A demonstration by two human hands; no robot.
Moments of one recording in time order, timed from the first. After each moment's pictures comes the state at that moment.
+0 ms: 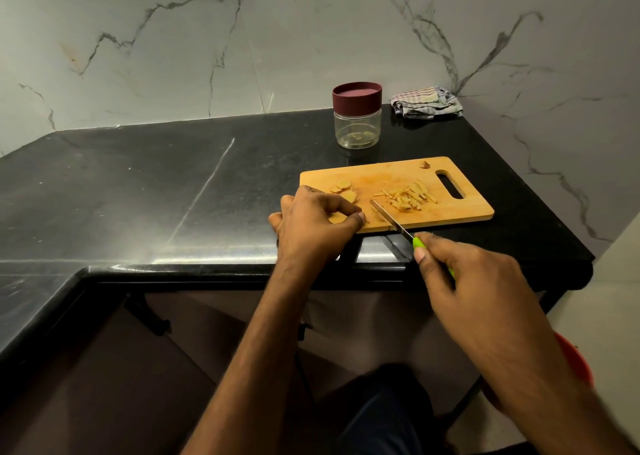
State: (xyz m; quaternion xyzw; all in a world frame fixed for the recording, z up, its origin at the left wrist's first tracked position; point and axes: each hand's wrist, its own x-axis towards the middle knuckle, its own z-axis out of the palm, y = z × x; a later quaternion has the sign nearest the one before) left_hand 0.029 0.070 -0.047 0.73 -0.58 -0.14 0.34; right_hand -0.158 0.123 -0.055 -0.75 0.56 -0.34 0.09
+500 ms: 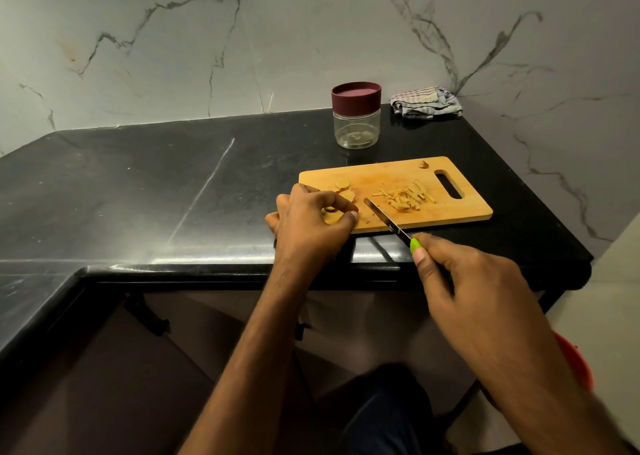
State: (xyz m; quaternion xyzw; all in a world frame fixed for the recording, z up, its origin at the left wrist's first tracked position) left_hand 0.033 0.067 -0.053 0.73 -0.58 -0.12 0.35; right_hand -0.158 0.131 -0.052 -0.76 0.54 -0.36 0.09
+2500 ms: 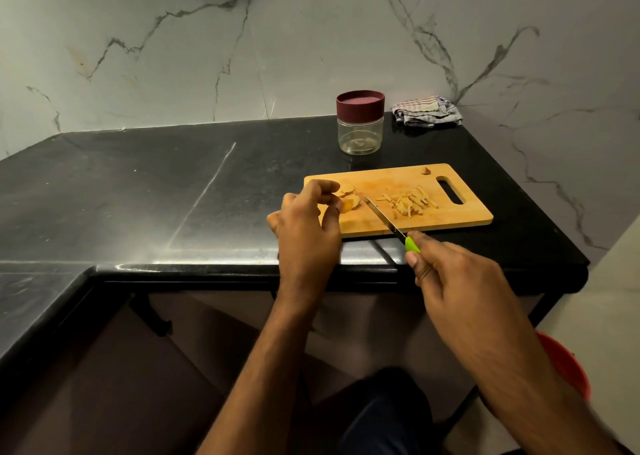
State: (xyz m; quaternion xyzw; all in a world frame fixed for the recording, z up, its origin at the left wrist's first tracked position) left_hand 0.034 0.077 -0.071 0.64 -0.57 -0.01 0.52; right_hand -0.149 0.121 -0.062 -0.77 0.53 -0.35 0.09
